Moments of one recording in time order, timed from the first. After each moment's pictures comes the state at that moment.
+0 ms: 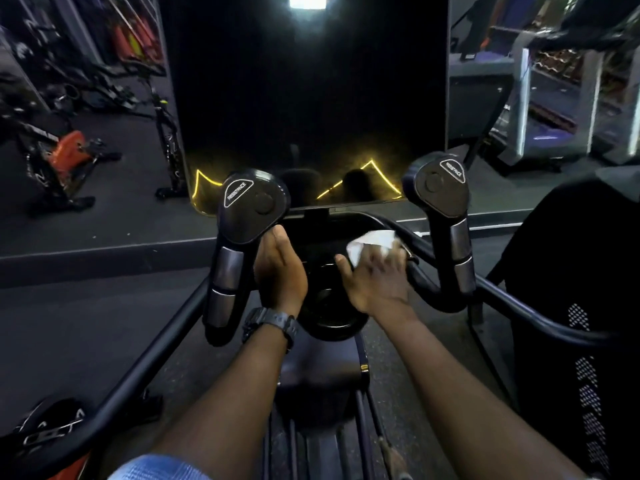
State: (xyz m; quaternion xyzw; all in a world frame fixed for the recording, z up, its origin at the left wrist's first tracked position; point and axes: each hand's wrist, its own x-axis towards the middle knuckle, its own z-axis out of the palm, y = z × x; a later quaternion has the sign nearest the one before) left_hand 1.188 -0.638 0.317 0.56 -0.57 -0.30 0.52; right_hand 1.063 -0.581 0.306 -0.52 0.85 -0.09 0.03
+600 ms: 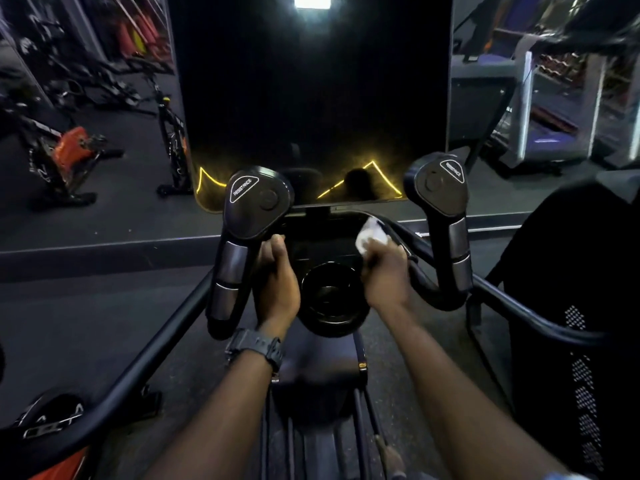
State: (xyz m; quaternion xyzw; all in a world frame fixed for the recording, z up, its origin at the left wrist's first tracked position) left_hand 1.213 -0.612 0.321 0.52 -0.56 -0.42 0.49; right_hand 1.047 -0.572 0.303 -0.52 0.80 -0.30 0.00
